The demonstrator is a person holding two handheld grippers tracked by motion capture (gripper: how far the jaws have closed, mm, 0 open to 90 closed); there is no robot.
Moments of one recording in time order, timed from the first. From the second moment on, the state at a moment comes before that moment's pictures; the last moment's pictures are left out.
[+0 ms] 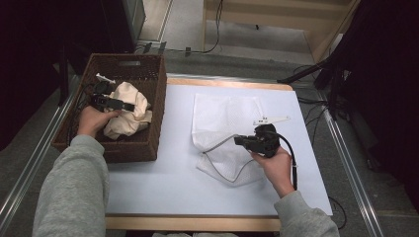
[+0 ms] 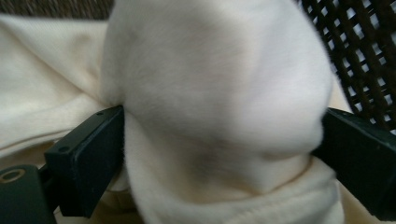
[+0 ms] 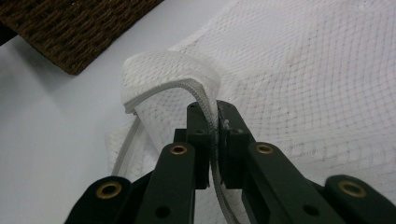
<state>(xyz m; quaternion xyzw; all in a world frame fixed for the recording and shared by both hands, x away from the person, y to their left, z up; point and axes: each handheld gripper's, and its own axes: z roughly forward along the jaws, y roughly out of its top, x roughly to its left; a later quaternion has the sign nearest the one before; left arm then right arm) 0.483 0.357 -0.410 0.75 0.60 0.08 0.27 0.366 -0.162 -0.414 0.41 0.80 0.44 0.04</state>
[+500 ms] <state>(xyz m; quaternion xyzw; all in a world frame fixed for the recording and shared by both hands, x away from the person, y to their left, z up) 0.483 0.351 -0.433 0.76 0.59 0.10 0.25 0.367 -0.162 -0.416 0.41 0.80 0.43 0.04</state>
